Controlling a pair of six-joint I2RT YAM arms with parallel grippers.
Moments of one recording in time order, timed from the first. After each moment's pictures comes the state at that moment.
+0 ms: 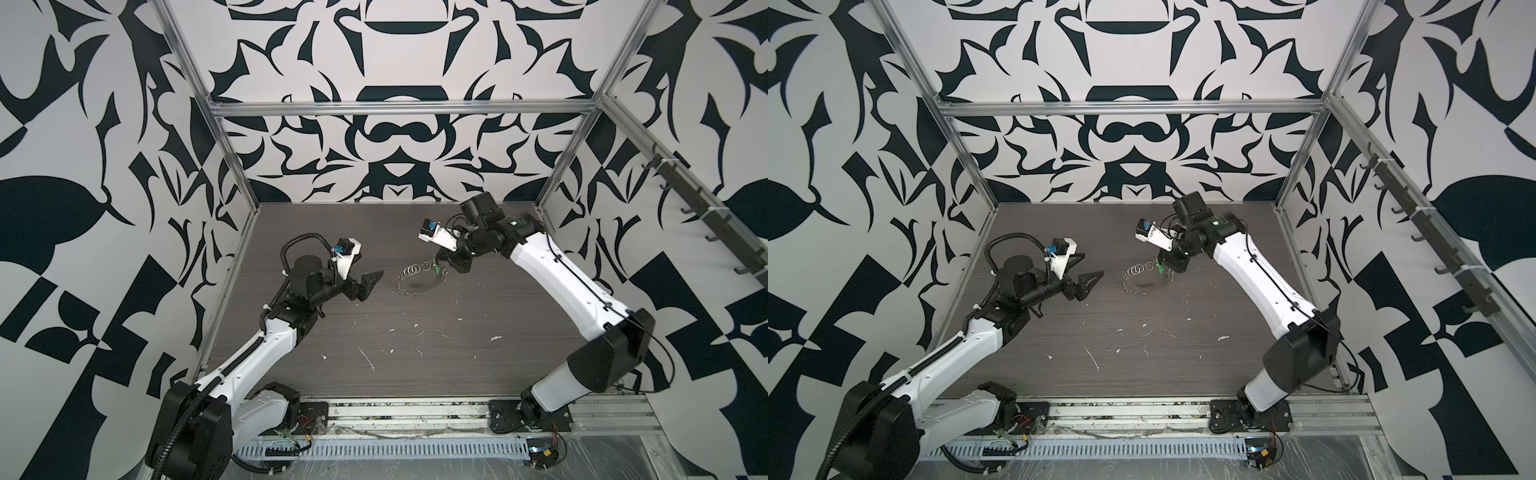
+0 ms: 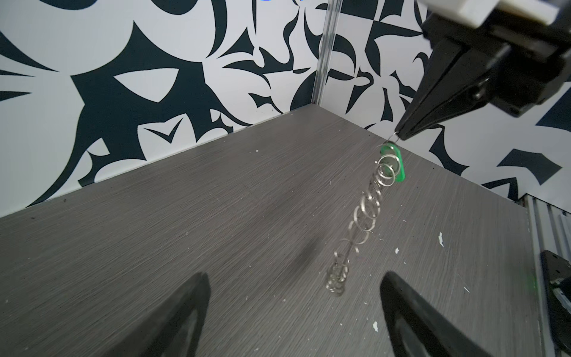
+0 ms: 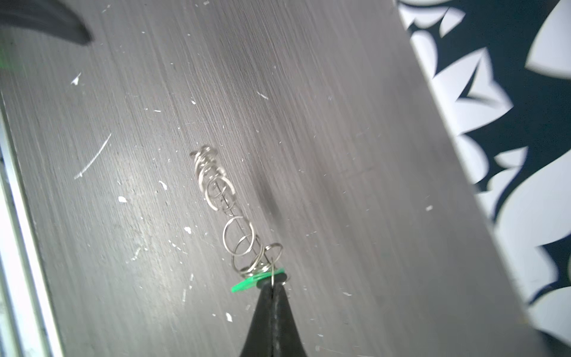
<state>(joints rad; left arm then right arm) -0.40 1.09 0.61 0.26 0.50 0.00 0.47 1.53 1.59 -1.02 -0.31 -0.76</state>
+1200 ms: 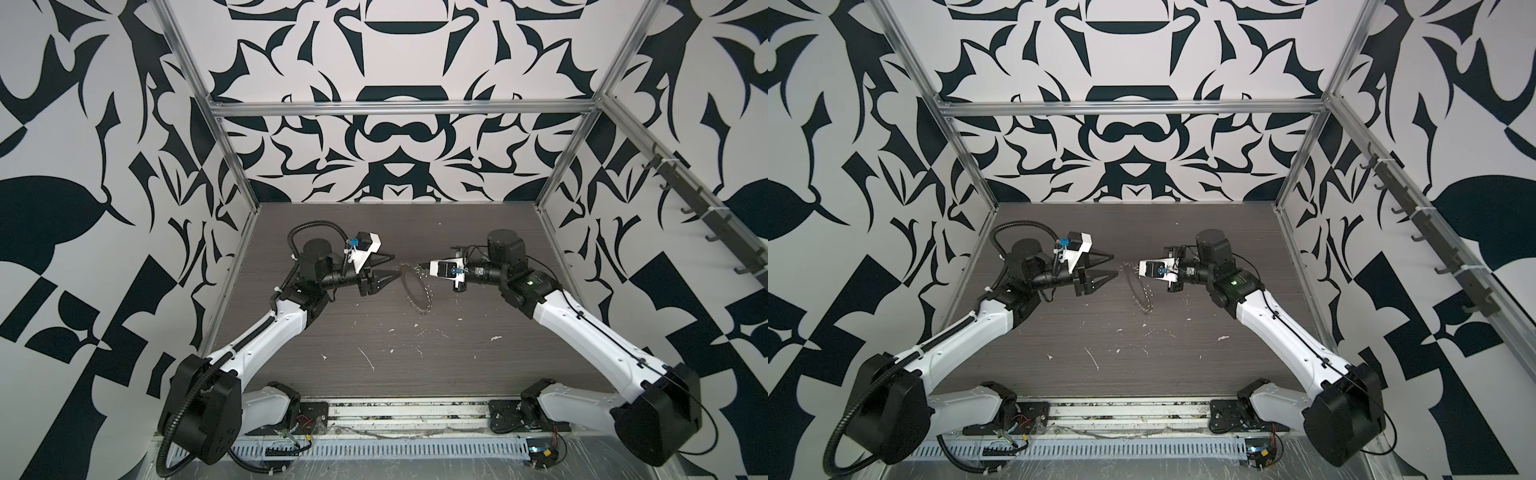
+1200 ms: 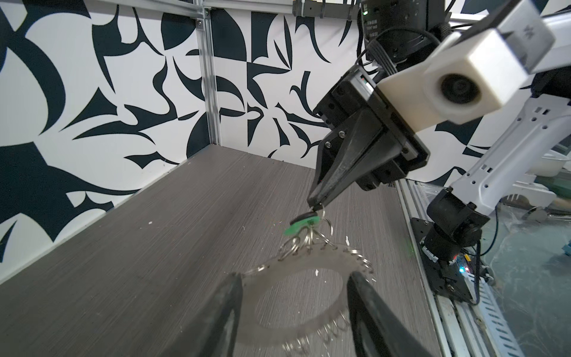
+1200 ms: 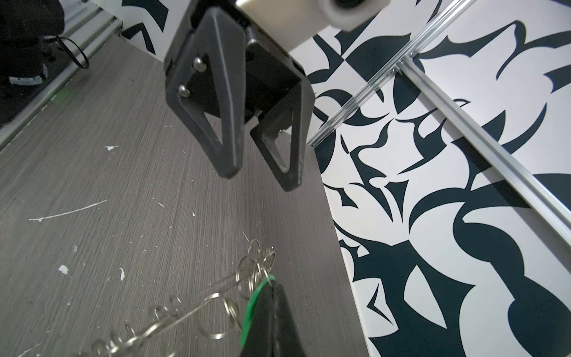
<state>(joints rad) -0.47 1.24 0.77 0.37 0.89 0.01 0.47 1.18 0.96 -0.16 -0.73 -0.94</state>
